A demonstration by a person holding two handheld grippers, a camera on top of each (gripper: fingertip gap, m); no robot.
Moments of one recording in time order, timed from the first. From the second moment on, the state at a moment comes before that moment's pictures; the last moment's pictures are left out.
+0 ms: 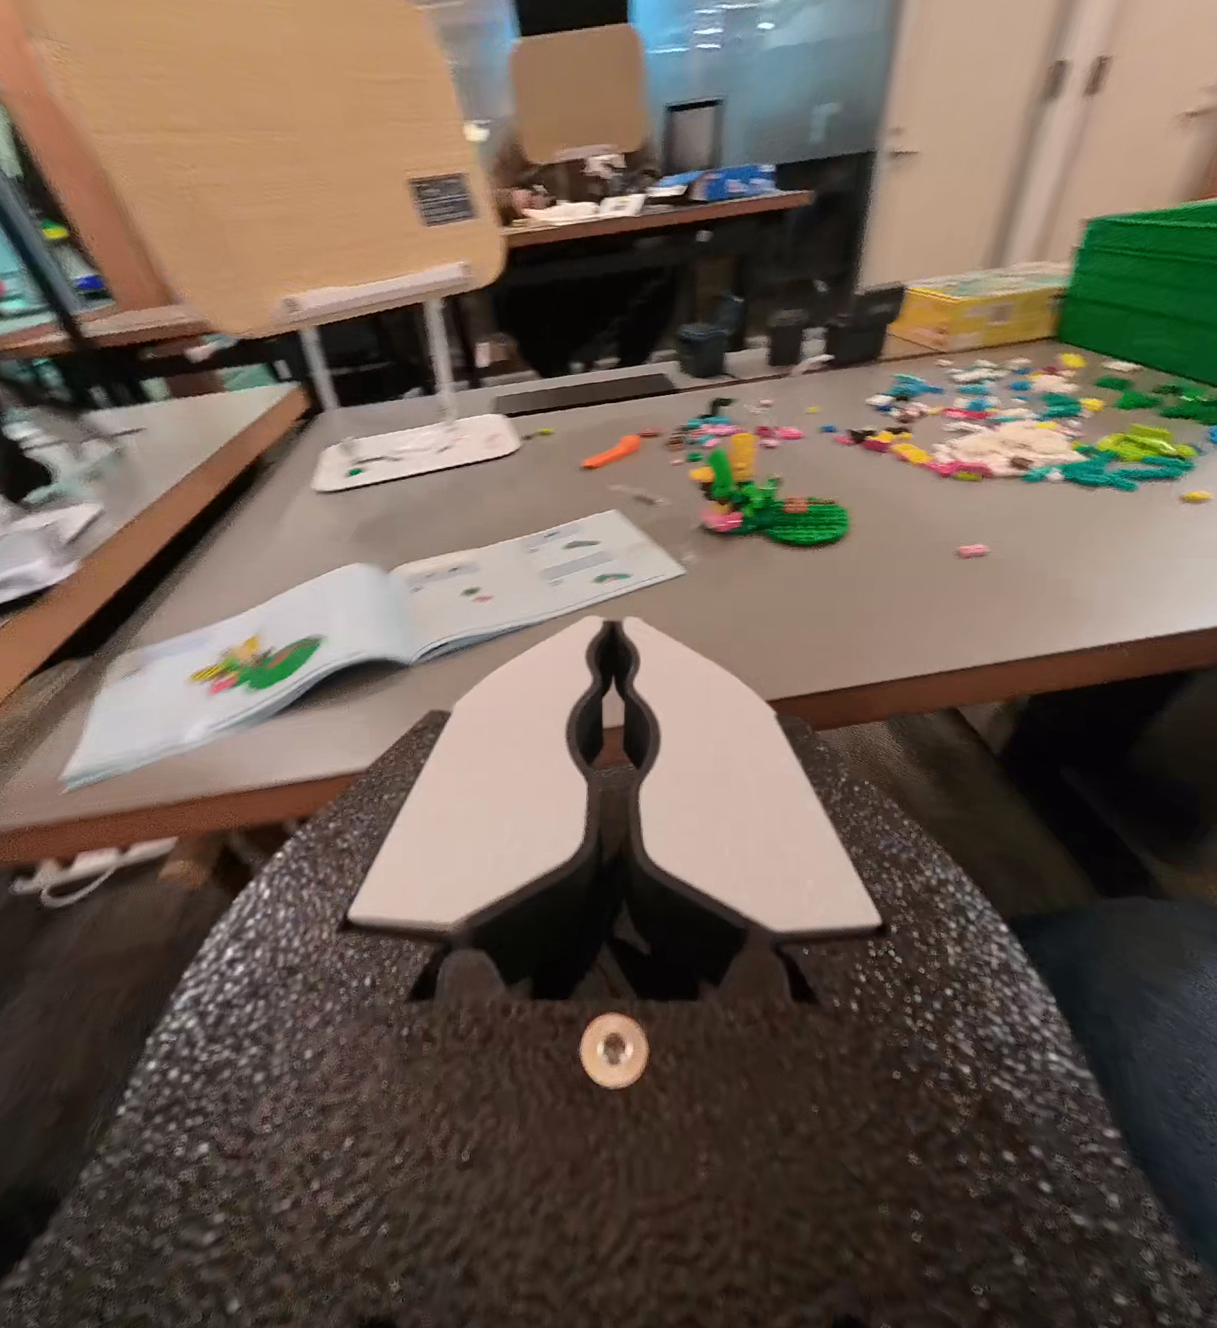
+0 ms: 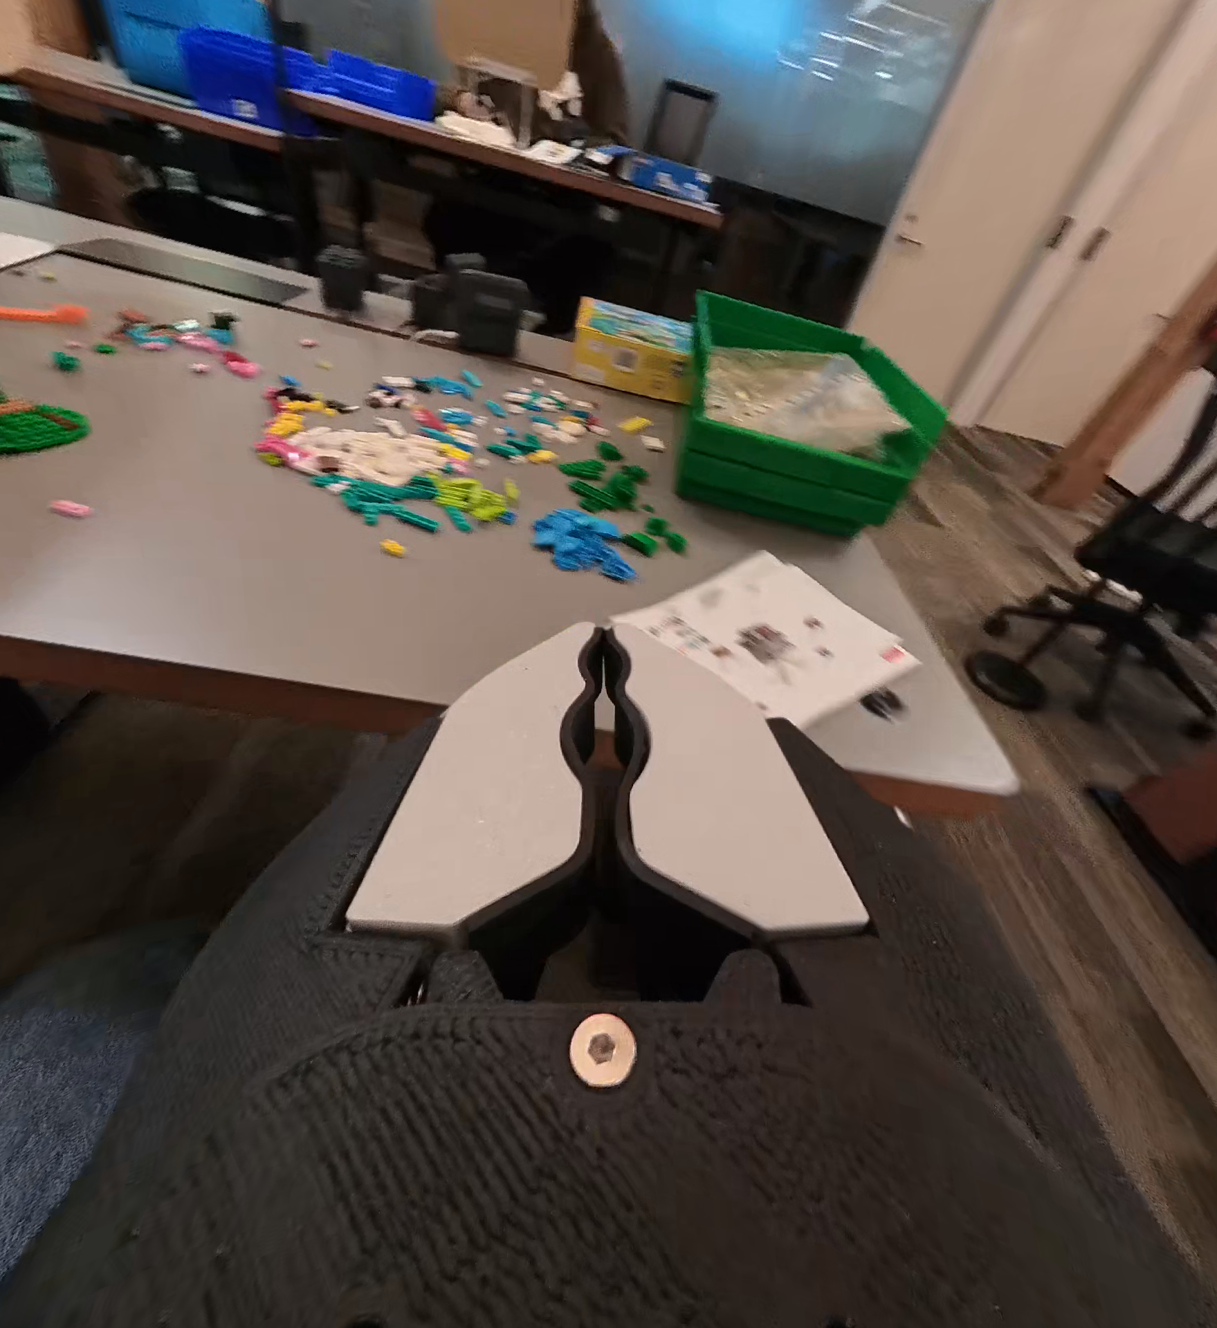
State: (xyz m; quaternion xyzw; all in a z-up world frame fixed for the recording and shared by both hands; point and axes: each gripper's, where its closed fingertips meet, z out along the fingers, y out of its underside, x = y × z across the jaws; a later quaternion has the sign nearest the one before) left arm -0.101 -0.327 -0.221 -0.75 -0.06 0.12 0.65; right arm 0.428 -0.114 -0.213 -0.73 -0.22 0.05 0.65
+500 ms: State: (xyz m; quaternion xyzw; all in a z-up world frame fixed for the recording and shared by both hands) left arm -0.047 -0.158 -0.211 -0.74 0.09 0.04 0.66; right arm 0.391 0.004 -0.237 -0.72 -0.27 0.08 0.64
